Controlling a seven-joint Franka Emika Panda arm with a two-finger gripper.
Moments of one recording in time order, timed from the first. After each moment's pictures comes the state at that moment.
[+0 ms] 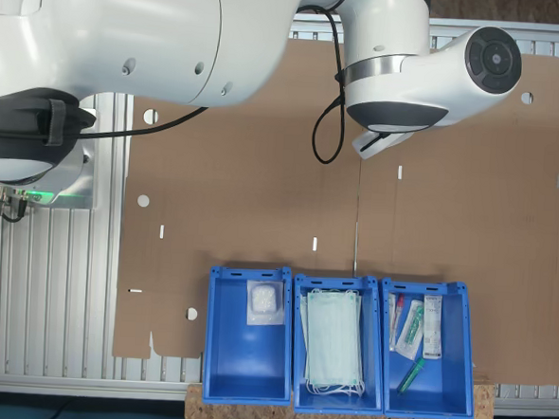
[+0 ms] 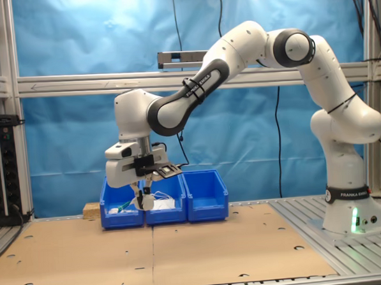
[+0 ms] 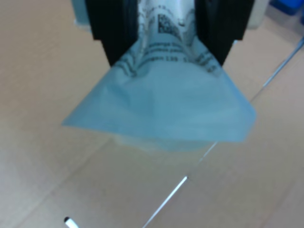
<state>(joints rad) 0.26 0.49 -0.18 -1.73 0.06 2.15 -1.41</state>
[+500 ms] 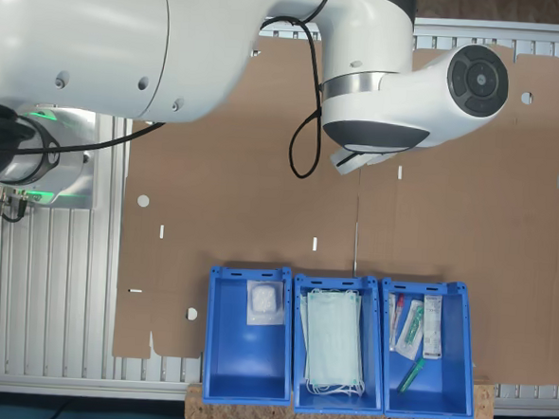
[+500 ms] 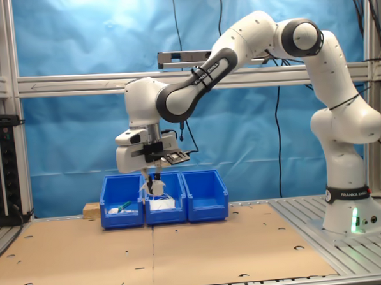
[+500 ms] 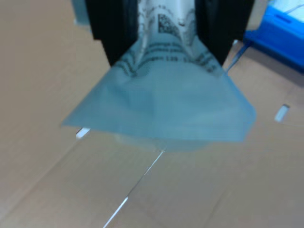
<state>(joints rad) 0.26 0.36 -0.23 -1.85 0.03 2.13 -1.35</state>
